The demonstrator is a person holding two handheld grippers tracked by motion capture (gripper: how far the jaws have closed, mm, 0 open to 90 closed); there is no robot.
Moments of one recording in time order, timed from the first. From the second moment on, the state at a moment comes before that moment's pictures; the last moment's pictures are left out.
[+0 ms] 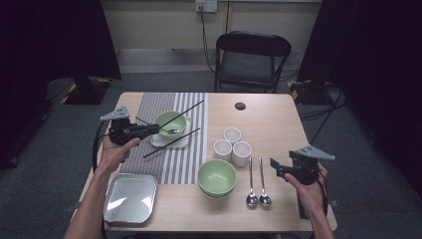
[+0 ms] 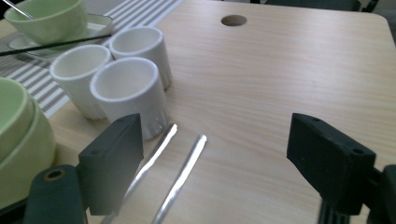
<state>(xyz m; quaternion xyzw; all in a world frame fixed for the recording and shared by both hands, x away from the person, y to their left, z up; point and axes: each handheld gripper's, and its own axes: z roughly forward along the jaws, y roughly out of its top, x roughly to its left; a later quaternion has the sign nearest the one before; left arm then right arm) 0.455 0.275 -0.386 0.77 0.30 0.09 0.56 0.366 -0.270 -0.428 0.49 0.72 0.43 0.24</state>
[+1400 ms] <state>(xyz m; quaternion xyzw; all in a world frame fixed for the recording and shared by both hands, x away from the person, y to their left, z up) 0.464 0.265 -0.448 0.80 0.33 0.07 0.49 0.360 -0.324 -0.499 0.56 0.72 0.32 0.26</state>
